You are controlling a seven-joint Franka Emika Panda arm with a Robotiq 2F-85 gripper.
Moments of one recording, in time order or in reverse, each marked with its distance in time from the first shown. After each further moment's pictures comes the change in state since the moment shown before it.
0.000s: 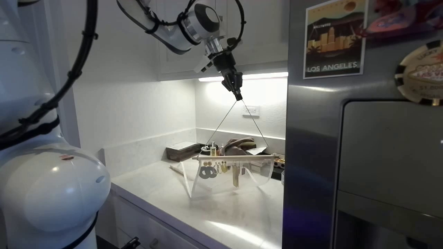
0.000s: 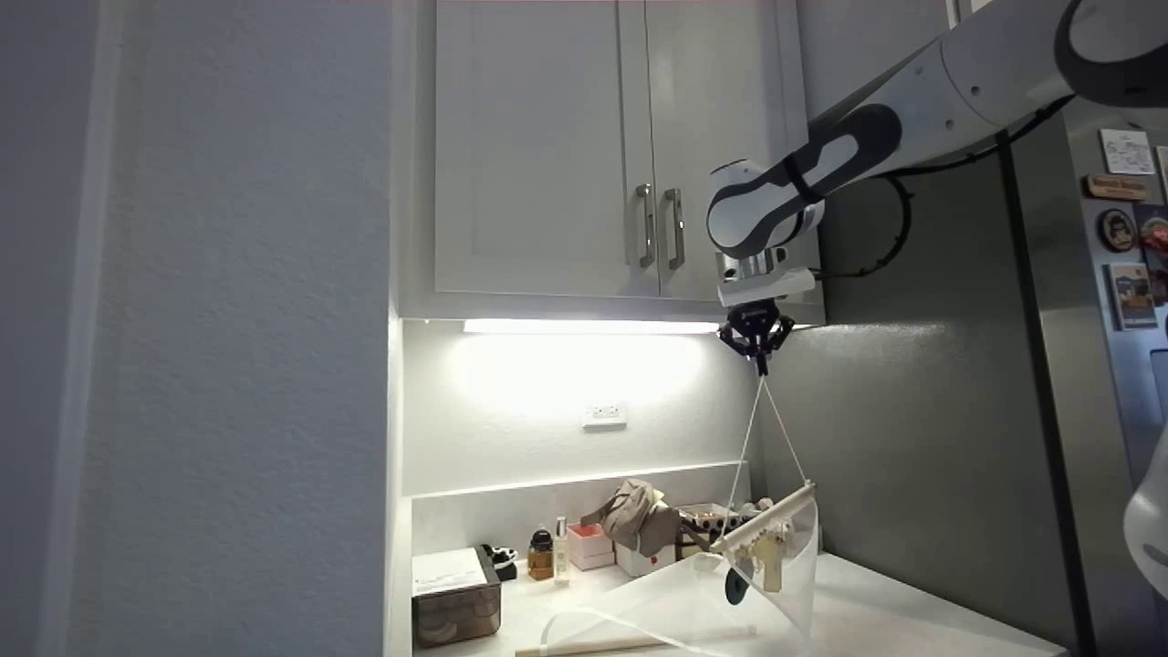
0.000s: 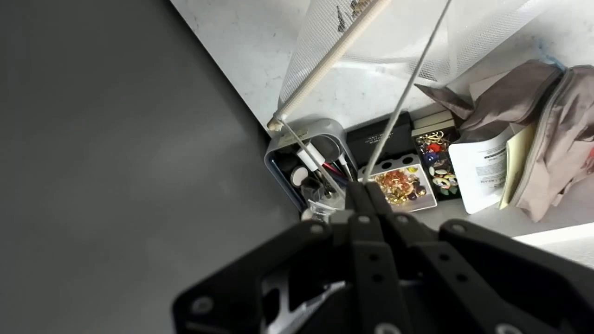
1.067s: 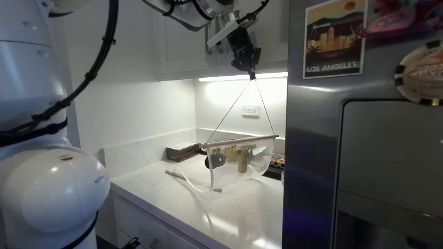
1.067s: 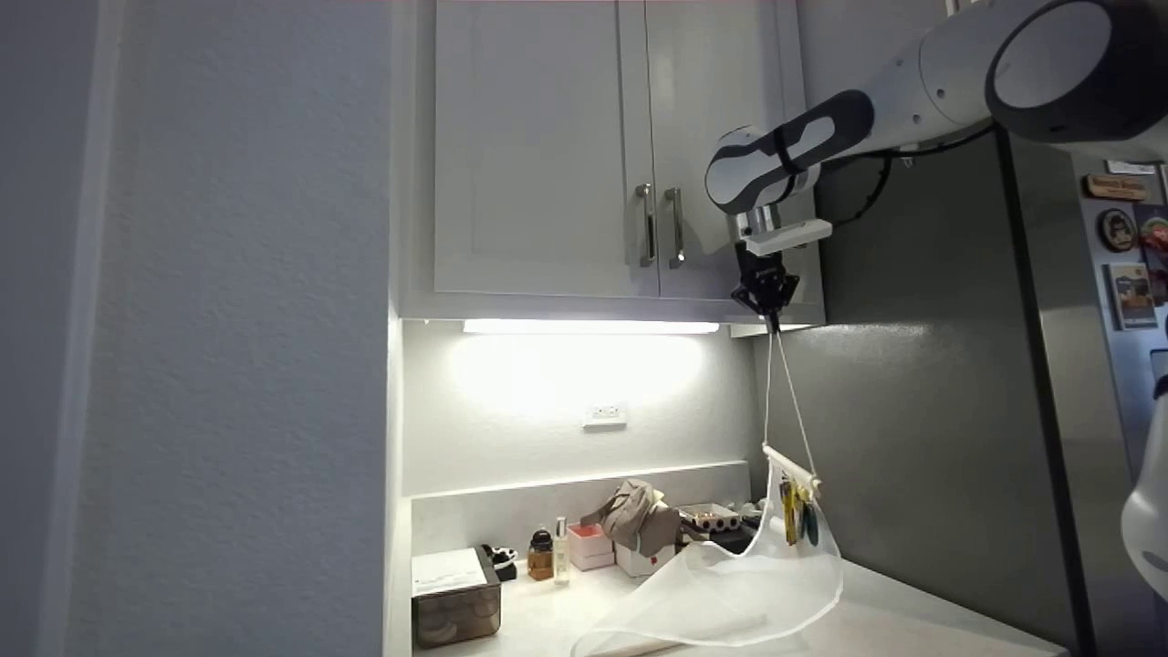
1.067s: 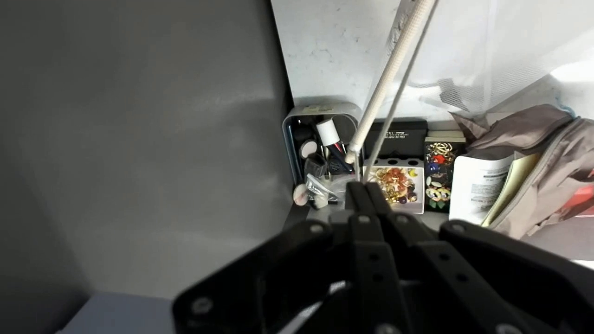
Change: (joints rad) arm -0.012 0.127 -0.061 0.341 0.030 -0.226 -0.484
